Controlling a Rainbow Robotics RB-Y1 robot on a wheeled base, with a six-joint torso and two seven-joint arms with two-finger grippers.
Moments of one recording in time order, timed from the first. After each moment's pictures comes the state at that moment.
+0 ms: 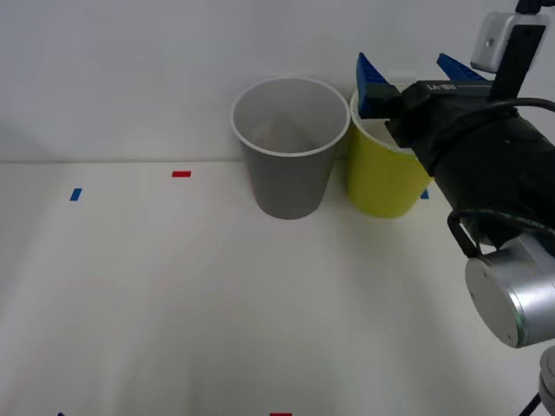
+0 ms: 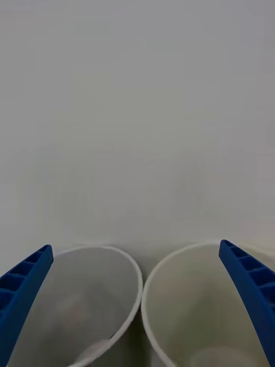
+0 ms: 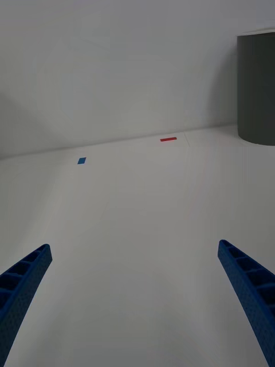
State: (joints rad) right arm -0.11 -0.26 0.15 -2.49 0.00 0.82 1.18; left arm 1.14 0.52 -0.16 -1.93 0.33 -0.81 -1.64
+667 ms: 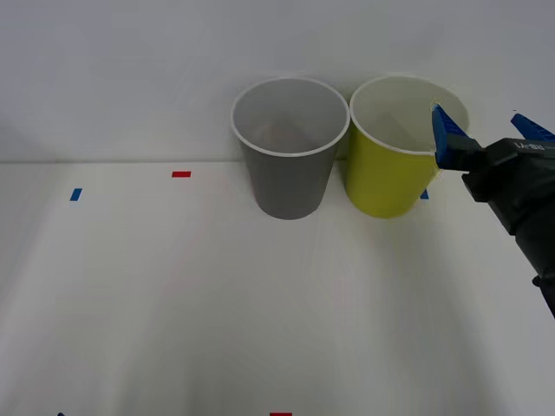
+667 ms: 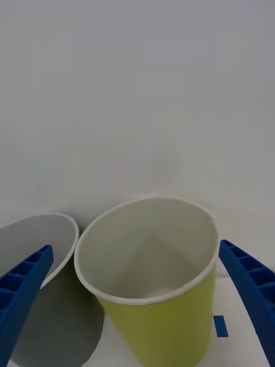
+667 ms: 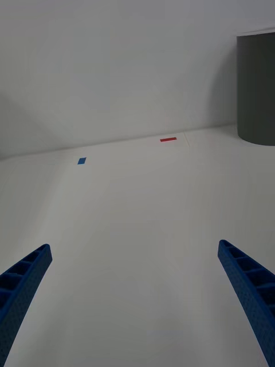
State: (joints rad) right arm 0.17 -0.28 -0.02 -2.62 -0.14 0.77 1.20; left arm 1.14 0.52 -0.16 -1.93 0.33 -0.81 -1.64
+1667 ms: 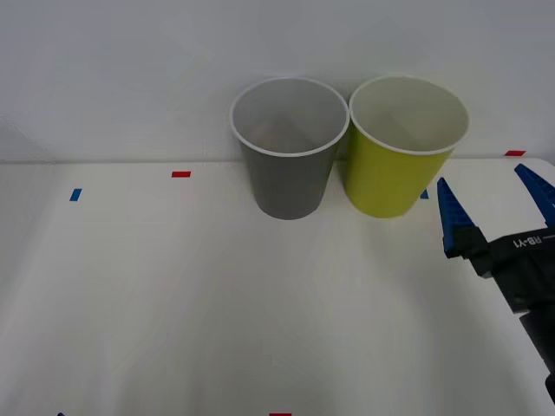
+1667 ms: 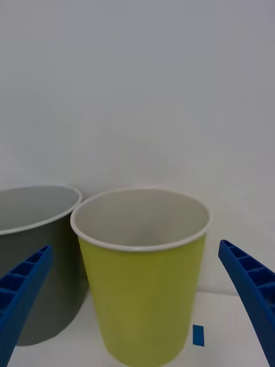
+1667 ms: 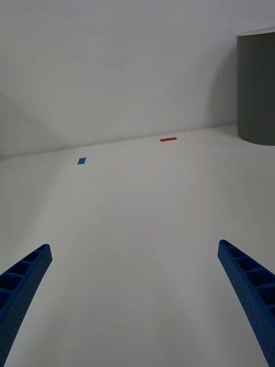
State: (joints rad) right arm 0.50 -0.47 0.04 -2.33 -0.21 -0.05 1.37; left arm 1.14 0.52 -0.16 -1.93 0.33 -0.81 -1.64
